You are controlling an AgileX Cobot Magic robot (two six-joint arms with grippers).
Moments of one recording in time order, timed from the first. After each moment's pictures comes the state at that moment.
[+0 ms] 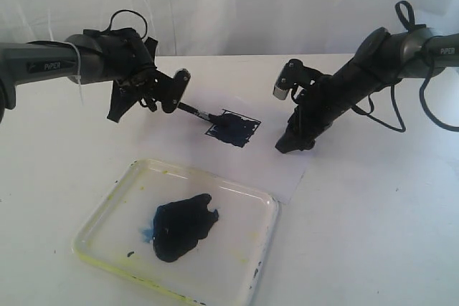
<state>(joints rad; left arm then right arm) -0.47 2.30 -1.81 0.85 0.62 0.91 0.14 2.30 -1.62 0.64 0.79 -1.42</state>
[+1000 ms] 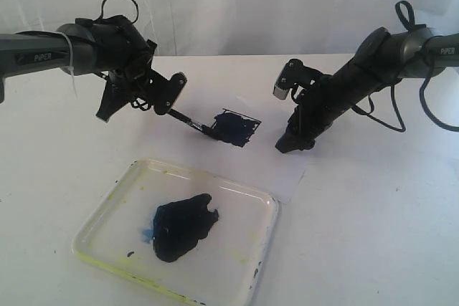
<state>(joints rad) -0.46 2.27 -1.81 0.70 0.71 1.15 0.14 2.30 -1.62 0.64 0.79 -1.42</state>
